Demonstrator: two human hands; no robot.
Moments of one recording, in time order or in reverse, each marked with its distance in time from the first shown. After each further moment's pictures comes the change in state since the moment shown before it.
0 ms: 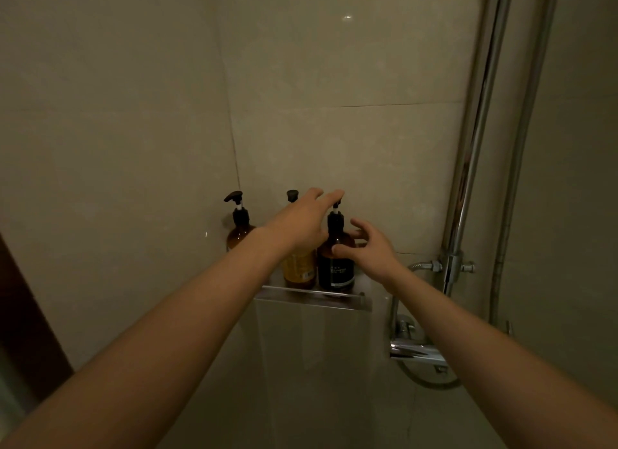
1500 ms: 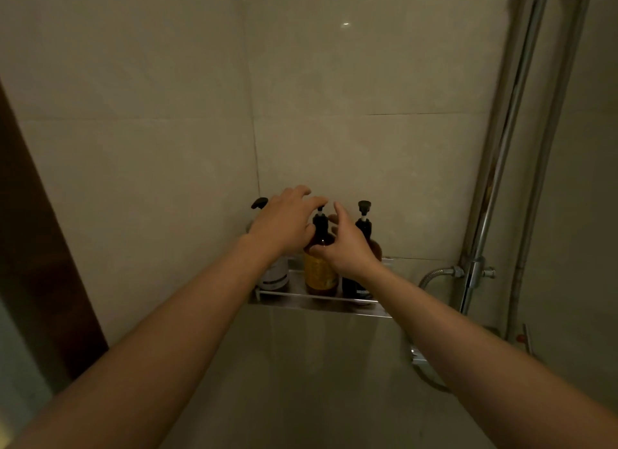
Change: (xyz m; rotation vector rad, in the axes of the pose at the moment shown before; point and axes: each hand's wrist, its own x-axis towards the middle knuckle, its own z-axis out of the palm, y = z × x) left_hand -0.022 -0.069 -0.025 0.167 0.150 0.036; right_hand 0.004 -0.068 0.090 -0.247 0.007 -0.095
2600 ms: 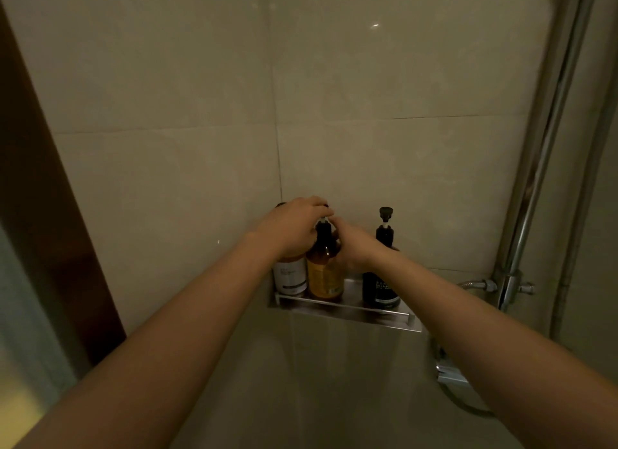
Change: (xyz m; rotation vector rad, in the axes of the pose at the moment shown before) left_hand -0.002 -0.017 -0.016 0.016 -0.155 -0.006; right_hand 0.041 -0.005 0.004 -0.454 -0.316 -0.094
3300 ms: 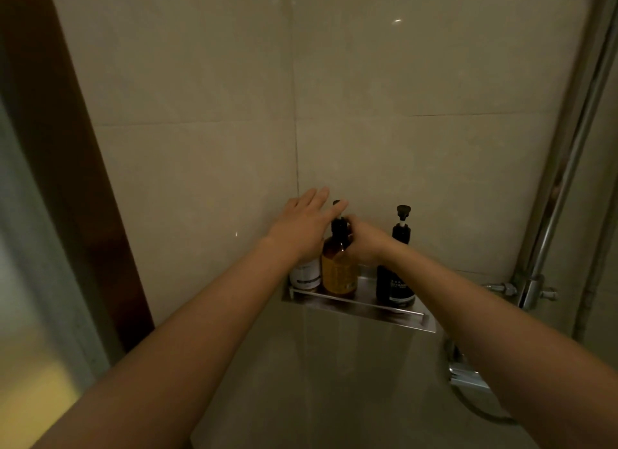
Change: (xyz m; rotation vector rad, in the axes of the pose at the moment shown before) left_hand -0.016 0.000 0.012 0.286 -0.003 -0.073; right_hand 0.013 0.004 0.003 0.114 -0.030 0.041
